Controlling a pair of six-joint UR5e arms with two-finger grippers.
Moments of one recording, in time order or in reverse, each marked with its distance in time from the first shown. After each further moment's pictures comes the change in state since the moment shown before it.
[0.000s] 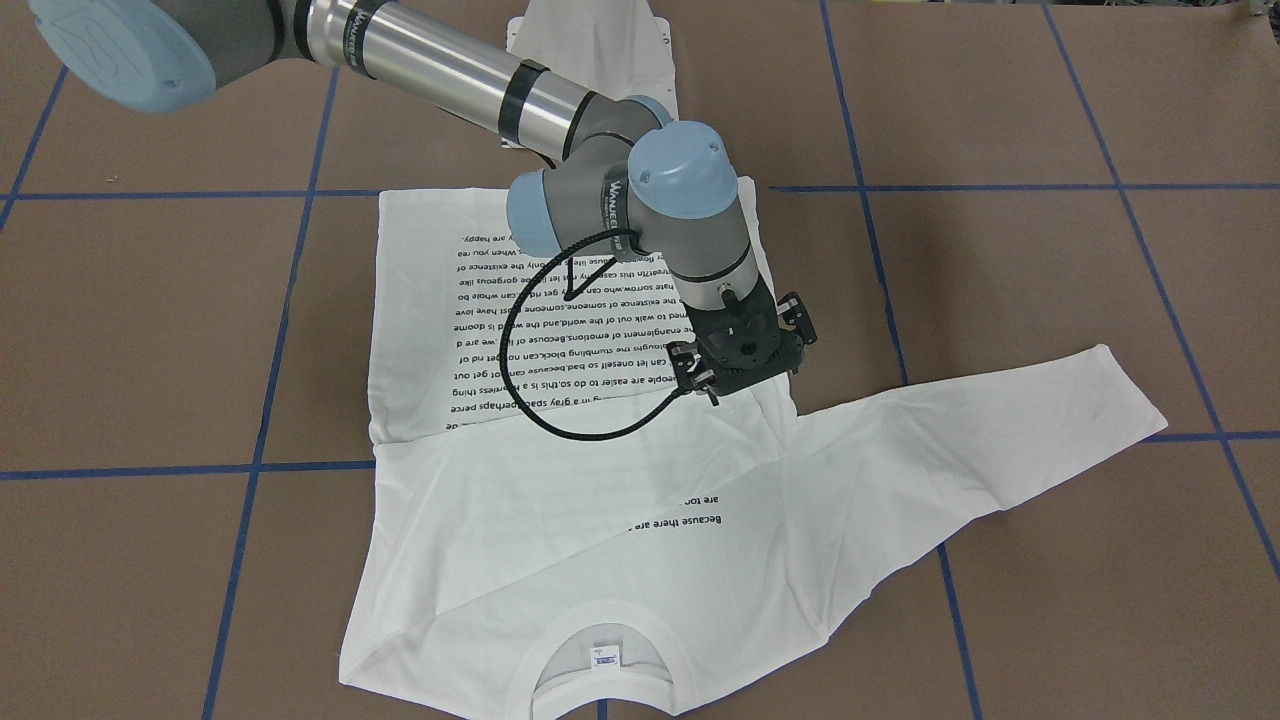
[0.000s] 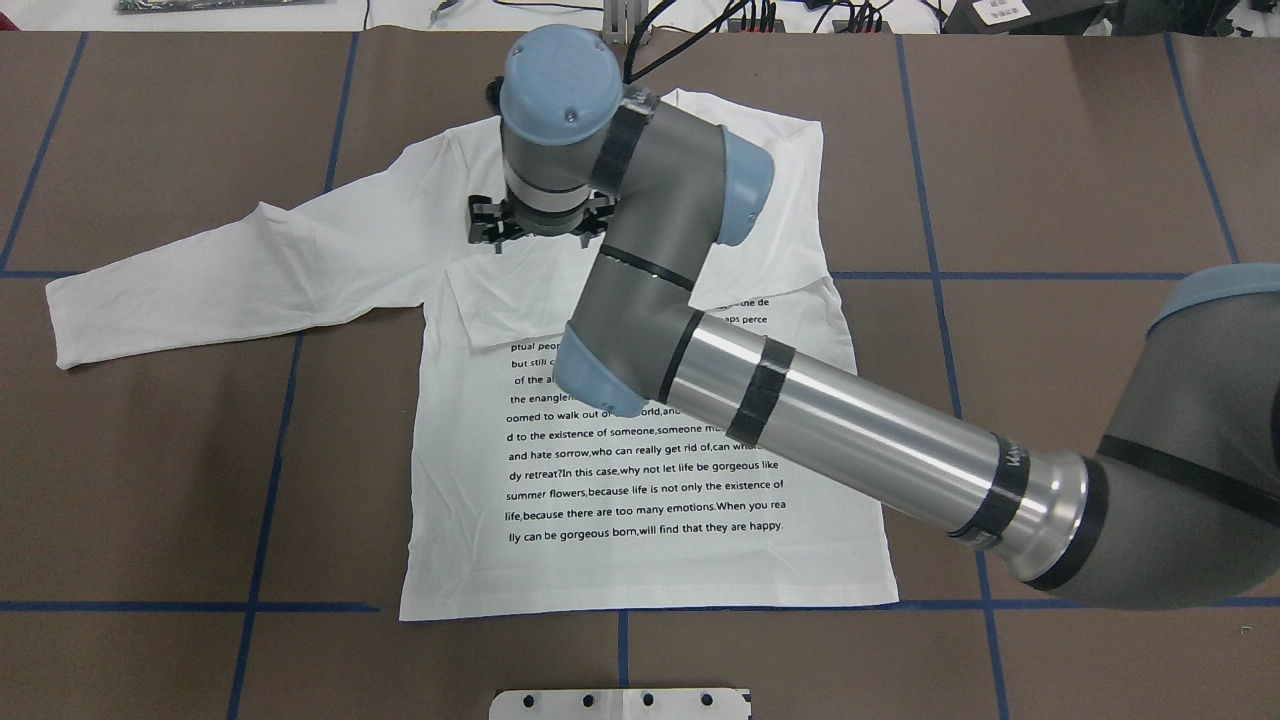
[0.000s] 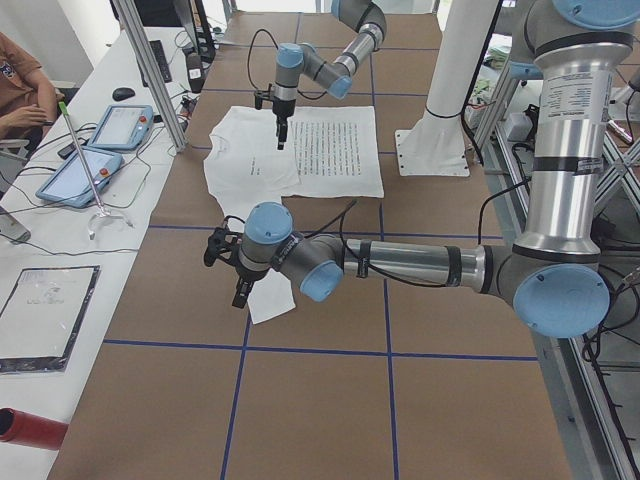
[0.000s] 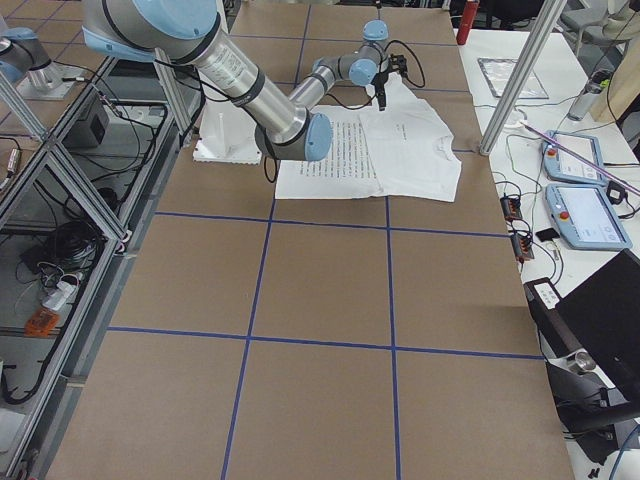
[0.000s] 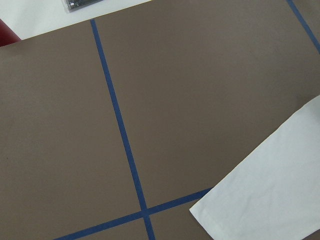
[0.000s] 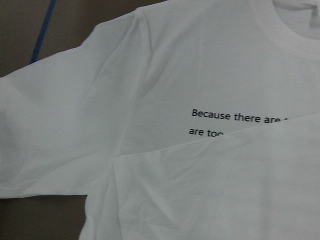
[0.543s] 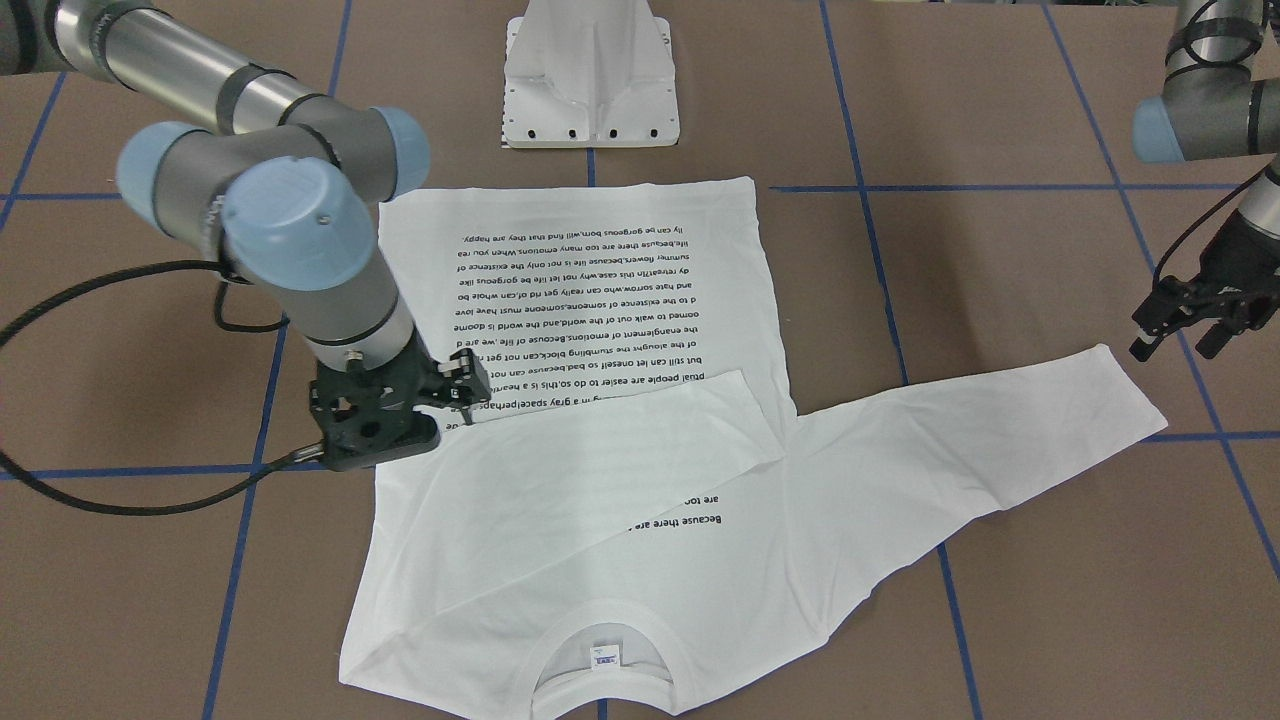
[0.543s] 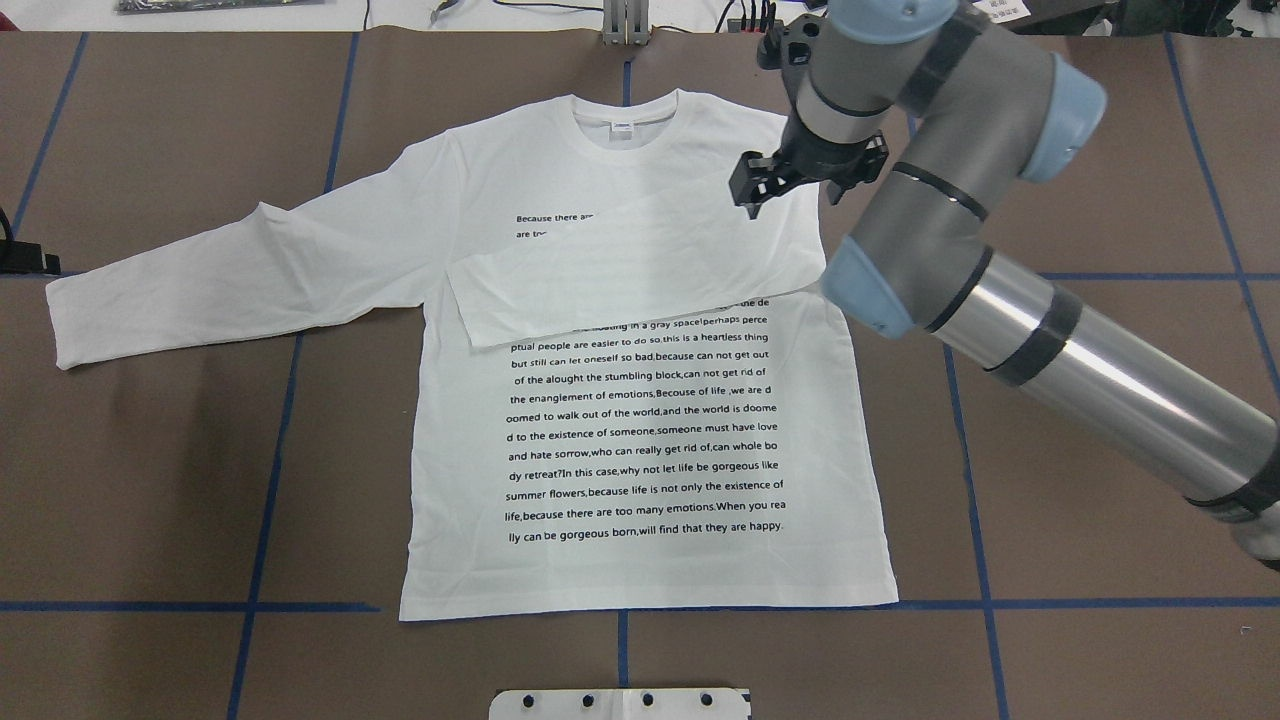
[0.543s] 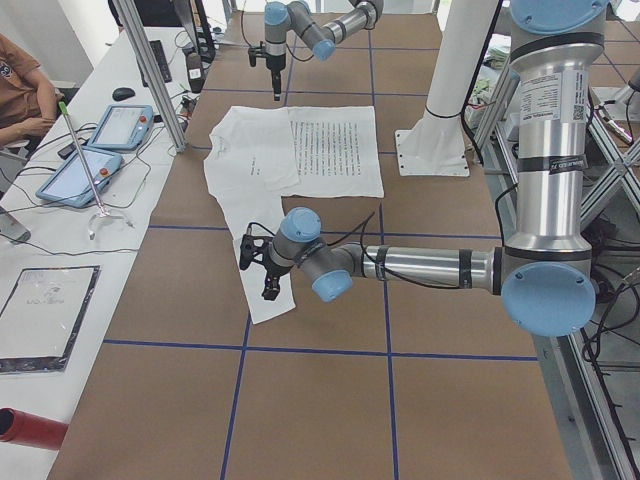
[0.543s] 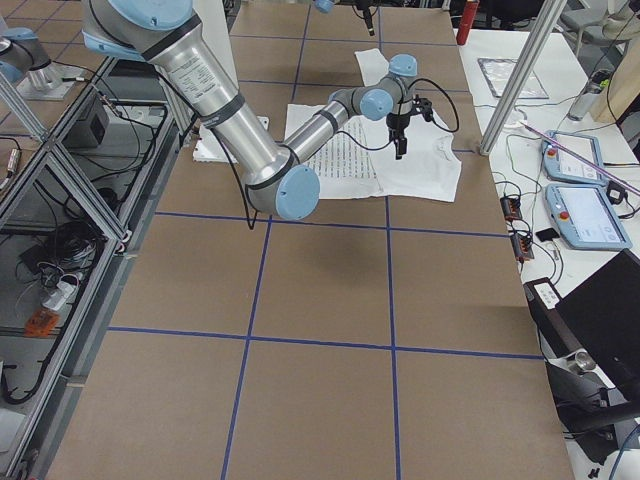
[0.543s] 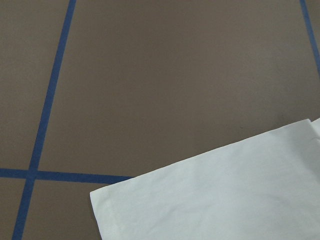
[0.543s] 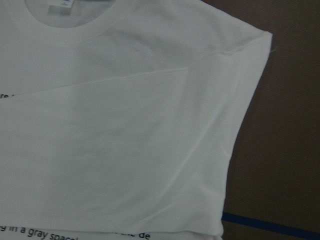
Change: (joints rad) left arm 0.234 0.061 0.022 -0.189 0.264 -0.349; right arm 0.244 -0.377 0.326 -0.197 0.177 -0.352
